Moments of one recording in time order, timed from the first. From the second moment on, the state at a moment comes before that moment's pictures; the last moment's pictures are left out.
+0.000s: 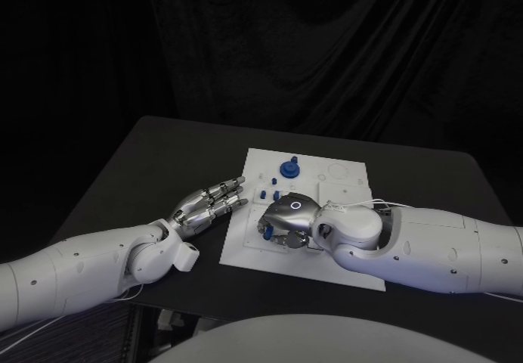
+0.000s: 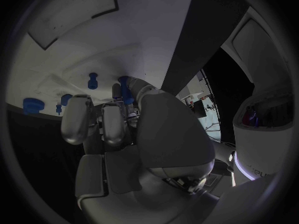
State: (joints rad) left arm 0.95 -0.84 -0.21 1.37 -0.16 0.17 0.68; left_hand 1.49 0.20 -0.08 0.14 0.54 0.31 0.02 0.03 0.04 0.08 0.00 0.12 0.03 0.04 0.11 0.02 0.01 0.12 0.13 0.18 0.05 0.25; right arm 1.12 -0.63 -0.25 1.60 -1.86 -0.24 -0.12; right_hand 1.52 -0.13 0.32 0.13 0.25 0.87 0.12 0.14 0.32 0.95 0.09 0.41 0.10 1.44 0.01 1.34 1.13 0.08 1.43 0.11 1.22 1.31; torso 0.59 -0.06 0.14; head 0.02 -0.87
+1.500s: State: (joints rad) left arm 0.95 -0.85 -0.21 1.36 -0.16 0.14 0.68; left_hand 1.41 0.15 -0.13 0.18 0.55 0.31 0.00 0.04 0.04 0.06 -0.03 0.09 0.02 0.00 -0.03 0.00 0.00 0.16 0.00 0.04 0.01 0.00; right arm 1.37 -1.07 -0.25 1.80 -1.35 -0.32 -0.14; right_hand 1.53 -0.09 0.17 0.28 0.20 0.88 0.13 0.24 0.24 0.90 0.05 1.02 0.43 1.37 -0.02 1.27 1.00 0.09 1.38 0.09 1.07 1.31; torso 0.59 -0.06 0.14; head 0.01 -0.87
